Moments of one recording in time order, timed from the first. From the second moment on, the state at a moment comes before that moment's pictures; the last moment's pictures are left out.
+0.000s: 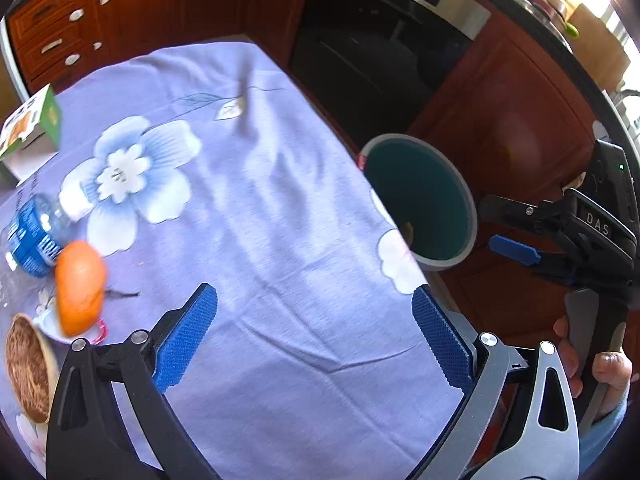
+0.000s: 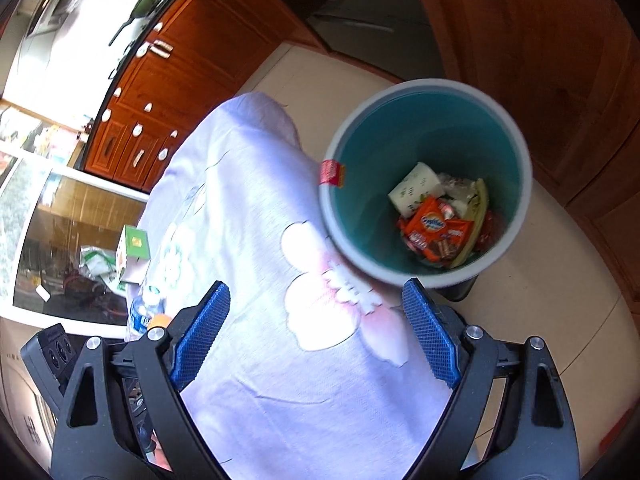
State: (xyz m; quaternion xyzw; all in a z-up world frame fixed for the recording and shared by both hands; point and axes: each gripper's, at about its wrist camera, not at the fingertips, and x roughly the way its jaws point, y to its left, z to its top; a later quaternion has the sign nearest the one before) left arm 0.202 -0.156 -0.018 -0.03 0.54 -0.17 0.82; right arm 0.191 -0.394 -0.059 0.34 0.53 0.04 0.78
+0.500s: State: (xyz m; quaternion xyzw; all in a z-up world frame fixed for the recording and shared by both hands) left arm 0.162 -0.010 -0.007 -0.11 0.51 -0.08 0.85; right arm 0.197 -0.271 -0.028 0.25 0.56 0.11 0.78
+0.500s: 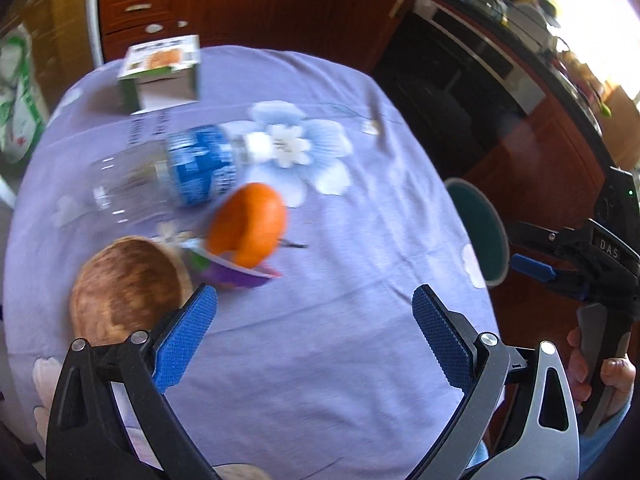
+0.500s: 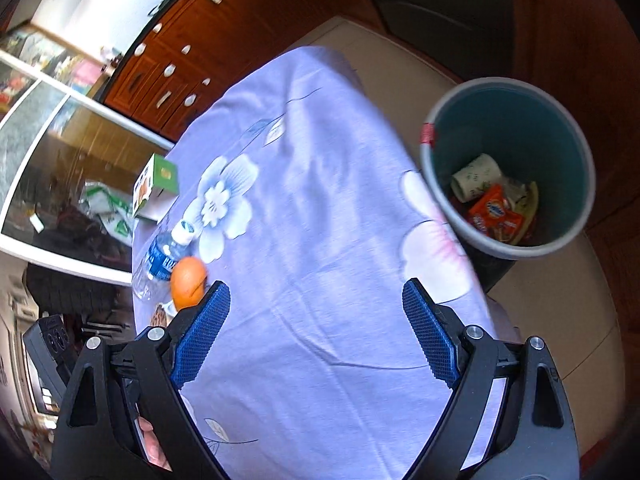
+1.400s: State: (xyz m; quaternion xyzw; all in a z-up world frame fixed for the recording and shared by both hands) left arm 0.130 0.143 -0.058 -0.17 0.53 0.01 0.83; right arm 0.249 -0.050 -0.065 0.13 0.61 0.20 0.75
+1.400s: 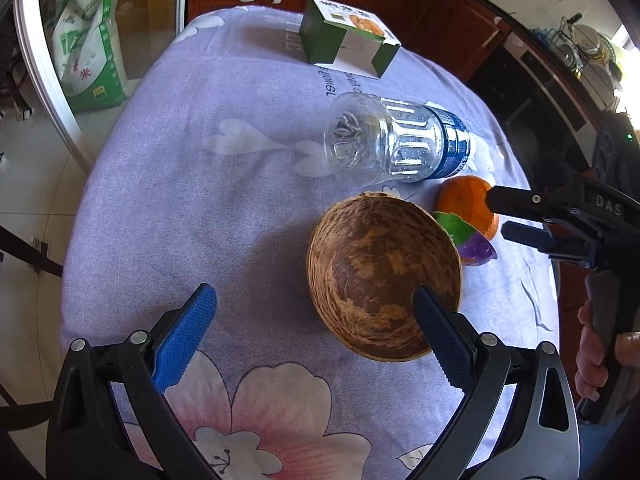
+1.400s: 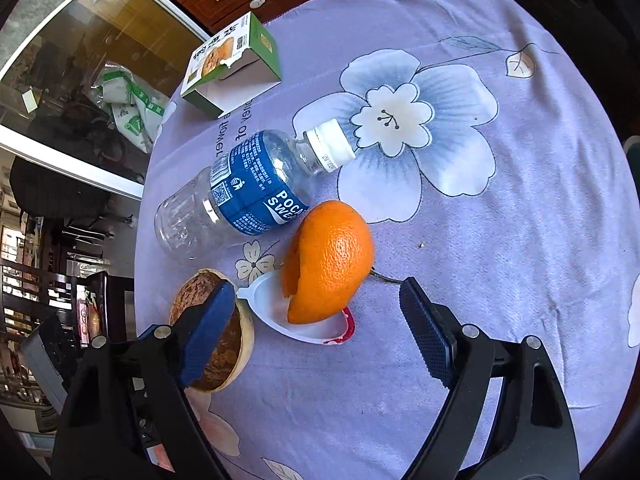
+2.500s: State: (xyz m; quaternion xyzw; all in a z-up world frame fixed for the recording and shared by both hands) left arm 0.149 0.108 -0.044 -0.13 0.53 0.00 0.84; right arm 0.255 -0.100 -0.084 0.15 0.60 0.19 0.76
